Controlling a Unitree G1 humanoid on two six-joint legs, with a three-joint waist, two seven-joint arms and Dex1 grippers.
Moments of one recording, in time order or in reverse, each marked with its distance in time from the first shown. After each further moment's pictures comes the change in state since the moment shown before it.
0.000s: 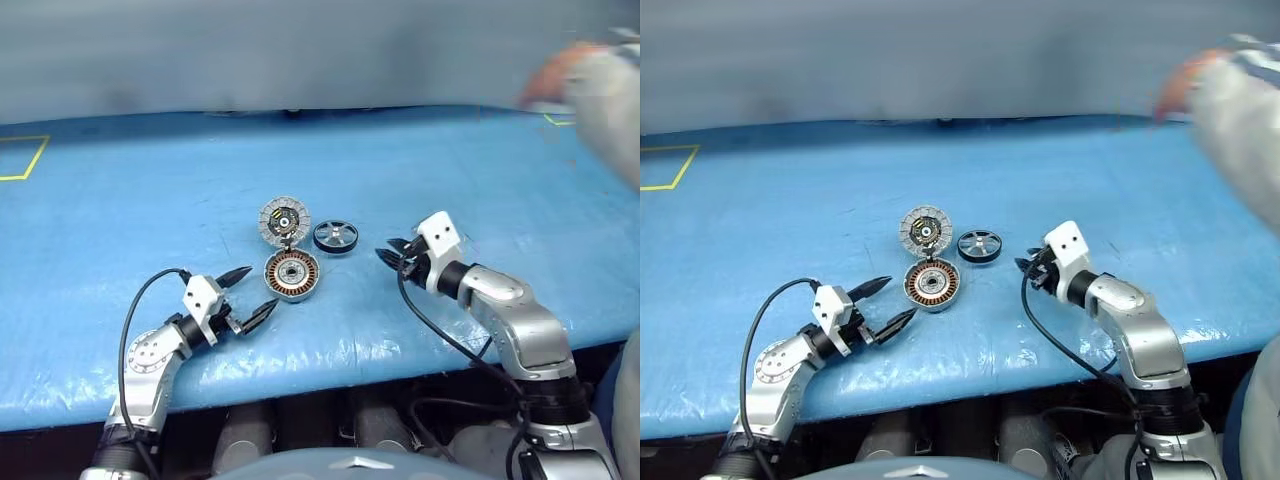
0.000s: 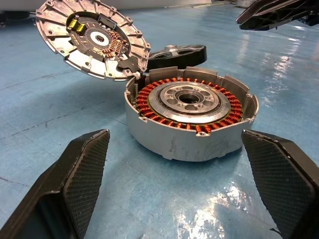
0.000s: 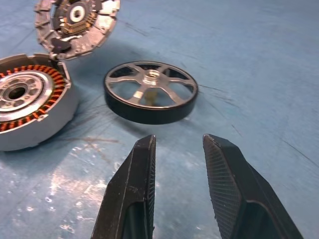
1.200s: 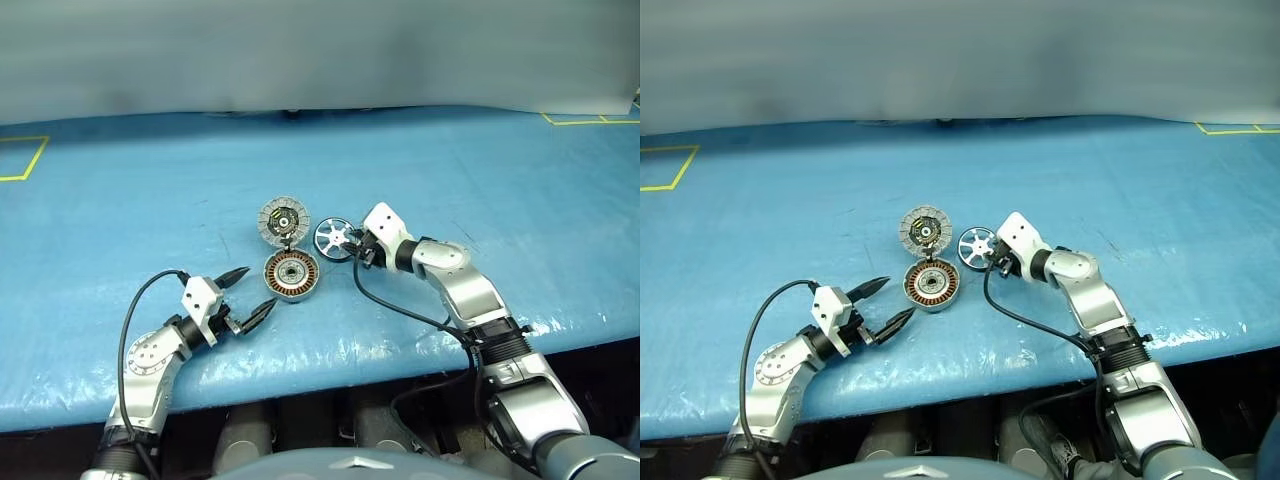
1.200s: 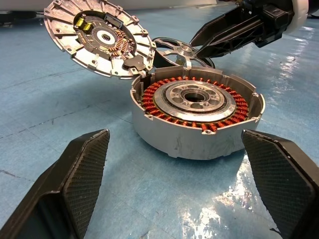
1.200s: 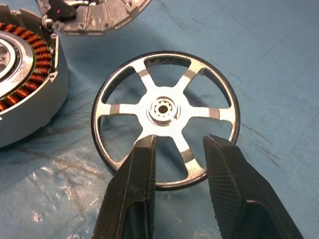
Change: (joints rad) left arm 0.012 -0.002 0.001 0.004 0.000 -0.009 0.021; right arm -0.265 0.057 0.222 0.464 -0.228 -0.302 0.104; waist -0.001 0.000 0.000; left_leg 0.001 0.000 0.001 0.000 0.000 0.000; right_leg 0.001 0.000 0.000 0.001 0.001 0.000
